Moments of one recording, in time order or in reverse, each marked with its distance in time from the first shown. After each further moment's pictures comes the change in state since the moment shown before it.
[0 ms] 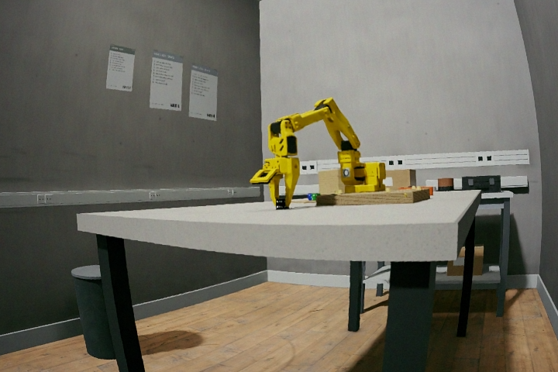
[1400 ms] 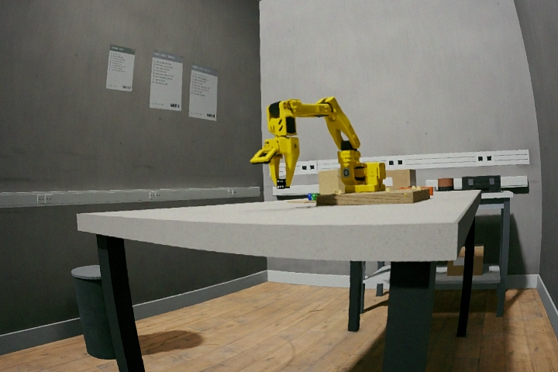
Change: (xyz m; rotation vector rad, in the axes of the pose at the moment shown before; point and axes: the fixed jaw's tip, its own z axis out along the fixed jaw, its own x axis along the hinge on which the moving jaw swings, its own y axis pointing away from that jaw) arm 0.004 0.001 -0.041 -0.010 0.038 -0.002
